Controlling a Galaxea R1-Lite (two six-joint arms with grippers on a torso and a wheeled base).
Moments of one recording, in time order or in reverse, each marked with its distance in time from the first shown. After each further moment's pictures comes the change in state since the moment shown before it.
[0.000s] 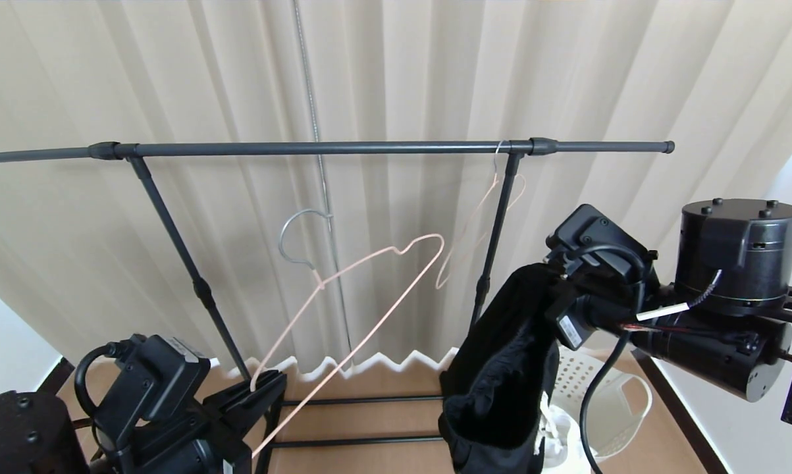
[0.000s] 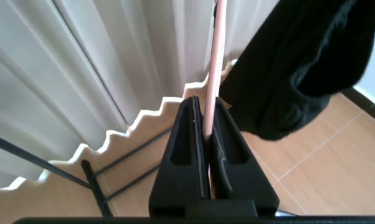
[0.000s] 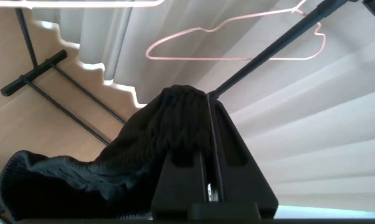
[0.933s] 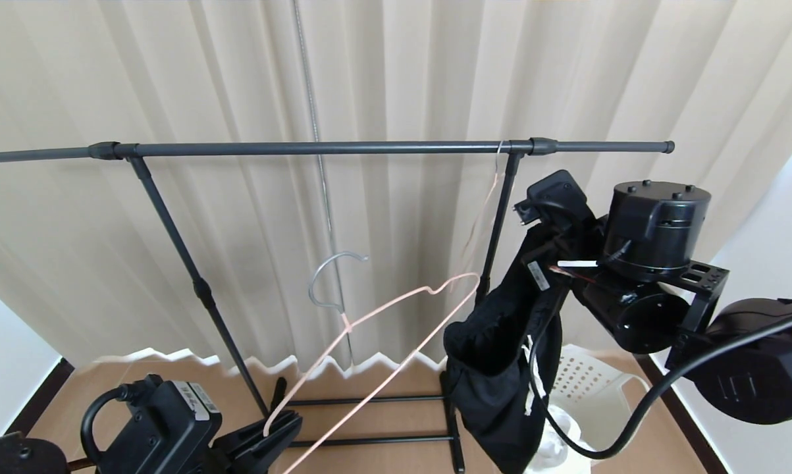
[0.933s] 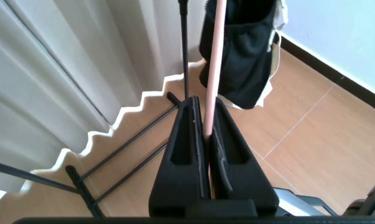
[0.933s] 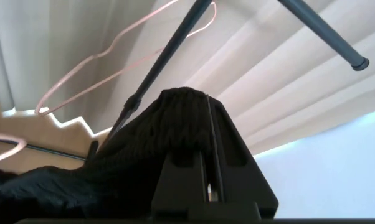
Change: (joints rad) left arm -0.126 -0.004 0.059 -0.009 -0.003 0.007; right arm -0.003 0.213 -0.143 -0.218 -0.430 0.004
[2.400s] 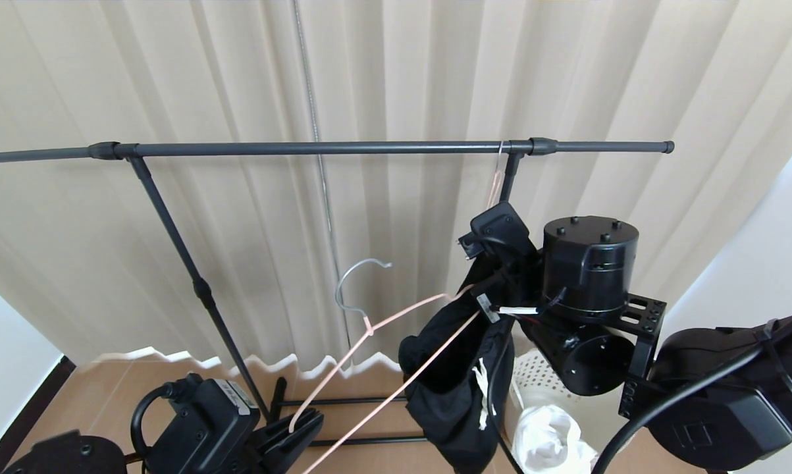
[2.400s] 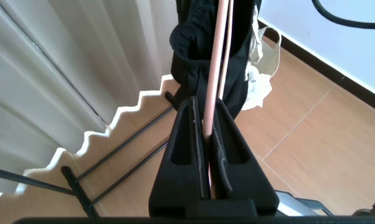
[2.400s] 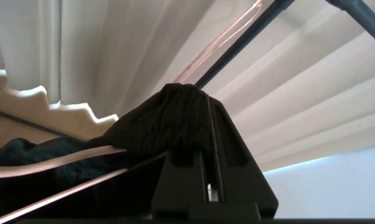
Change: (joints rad) left arm -0.029 0.151 0.000 -0.146 0.044 -0.020; right arm 0.171 0.065 -0.006 -0.006 -0.043 0.069
